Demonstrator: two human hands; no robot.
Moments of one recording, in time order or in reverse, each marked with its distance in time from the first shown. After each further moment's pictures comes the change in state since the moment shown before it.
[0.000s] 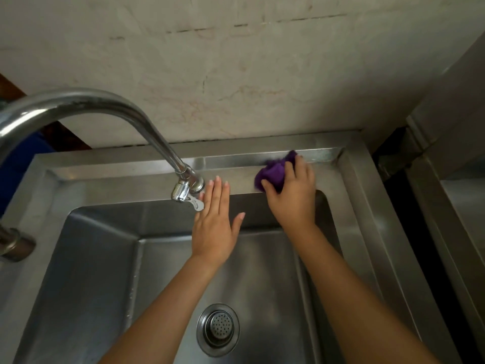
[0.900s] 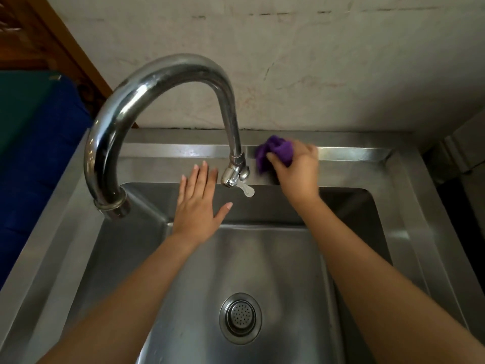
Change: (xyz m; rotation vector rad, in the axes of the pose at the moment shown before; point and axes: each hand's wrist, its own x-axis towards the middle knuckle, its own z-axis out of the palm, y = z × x) left_hand -0.008 -0.112 -0.019 0.057 -0.014 -0.035; right_hand 0.012 -0.075 0.023 0.311 0.013 -0.120
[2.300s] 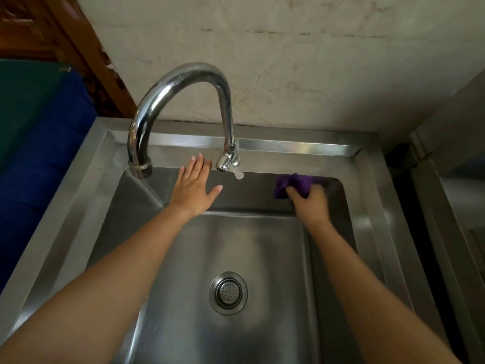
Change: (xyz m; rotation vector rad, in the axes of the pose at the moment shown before) left_hand -0.005 0.000 -0.029 -0.136 -0.247 -0.060; right_hand -0.076 0.027 -0.057 0.090 -0.148 0.501
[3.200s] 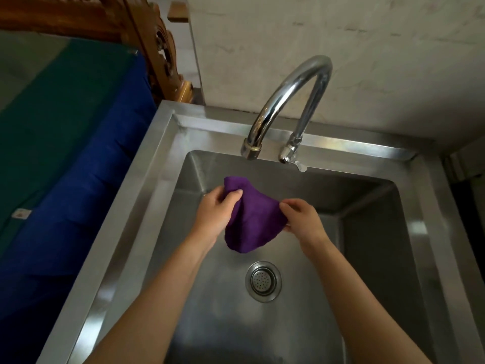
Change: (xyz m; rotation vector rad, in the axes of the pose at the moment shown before) left_hand -0.110 -0.030 -0.042 -1.279 0.151 -0.416; right_hand -0.096 -0.049 0.097 0.242 -0.330 0.124
